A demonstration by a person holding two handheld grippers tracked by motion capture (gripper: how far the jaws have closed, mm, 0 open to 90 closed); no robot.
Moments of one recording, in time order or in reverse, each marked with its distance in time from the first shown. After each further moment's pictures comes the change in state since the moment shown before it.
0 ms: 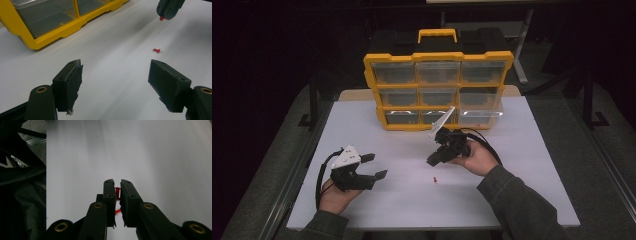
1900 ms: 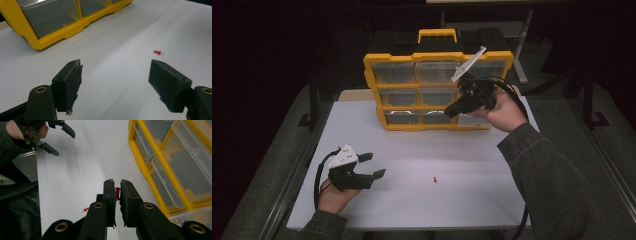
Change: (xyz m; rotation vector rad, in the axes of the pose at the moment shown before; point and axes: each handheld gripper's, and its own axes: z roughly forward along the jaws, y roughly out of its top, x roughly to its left) left arm 0.003 -0.001 -0.004 -0.015 0.008 -0.011; right arm -0.026 0.043 -0.132 -0.079 -0.169 0.002
